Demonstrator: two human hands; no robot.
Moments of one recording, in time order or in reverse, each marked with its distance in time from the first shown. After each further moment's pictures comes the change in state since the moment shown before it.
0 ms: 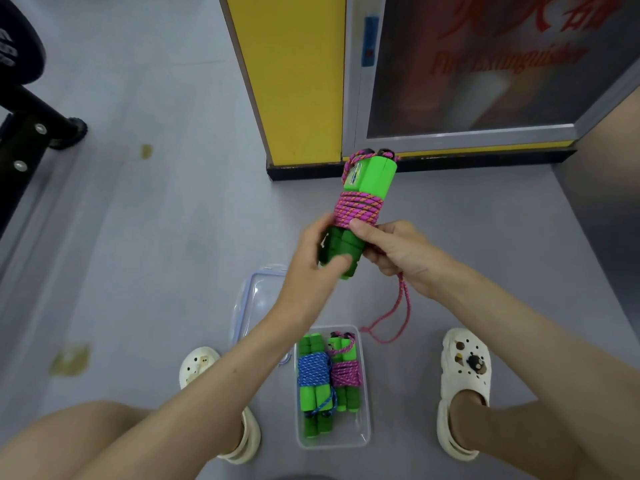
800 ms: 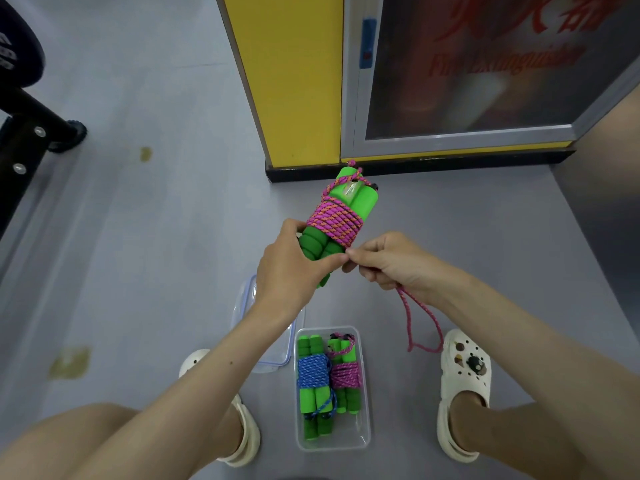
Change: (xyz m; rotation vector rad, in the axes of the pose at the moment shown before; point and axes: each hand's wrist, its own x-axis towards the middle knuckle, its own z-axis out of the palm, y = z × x) left_hand 0.009 0.013 -0.017 0.624 0.209 -0.104; right_hand -0.003 0.004 0.001 -0.181 -0.070 0.069
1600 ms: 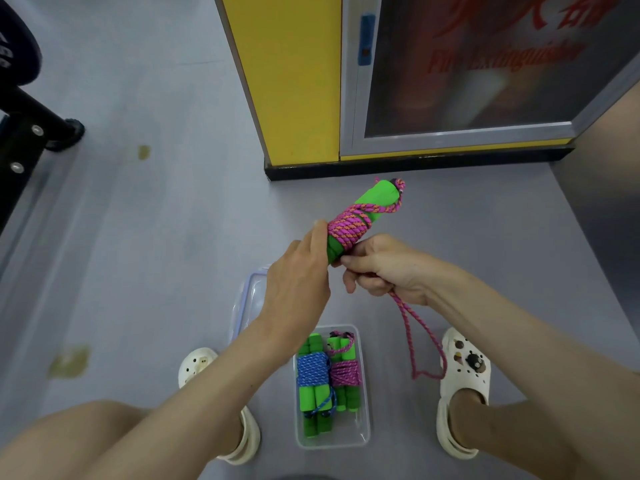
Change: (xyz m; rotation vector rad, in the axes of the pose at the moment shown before) left_hand -0.013 -0.007 0.015 0.516 0.070 0.435; right_hand 0.001 -0.003 0.008 0.157 -0.167 0.083
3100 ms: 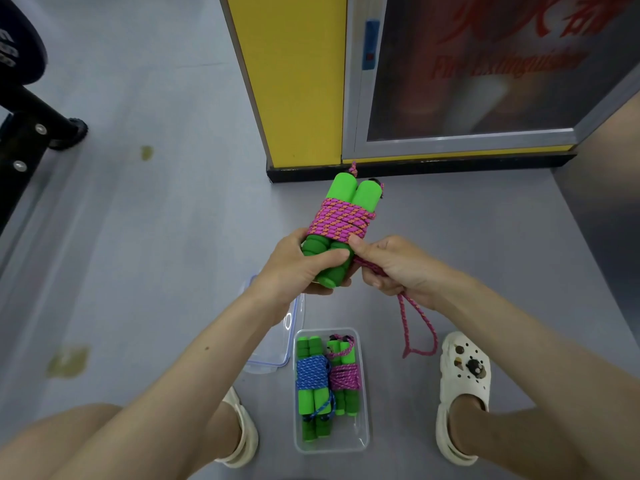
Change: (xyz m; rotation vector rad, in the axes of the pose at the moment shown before) left_hand 0.020 -0.007 -0.027 -1.179 -0.402 -0.580; right_hand -0.007 0.000 -0.006 -0.061 0.112 -0.076
